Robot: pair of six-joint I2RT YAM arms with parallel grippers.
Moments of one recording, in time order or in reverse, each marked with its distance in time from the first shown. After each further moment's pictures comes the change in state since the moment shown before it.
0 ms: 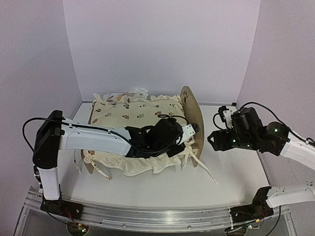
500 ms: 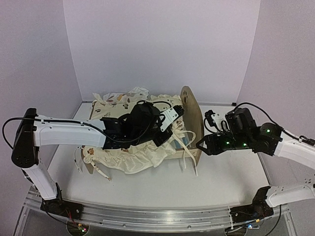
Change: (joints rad) left arm 0.081 -0.257 -0.168 0.047 0.099 -0.089; right arm 0.003 0.059 -0.027 0.124 -0.327 -0.023
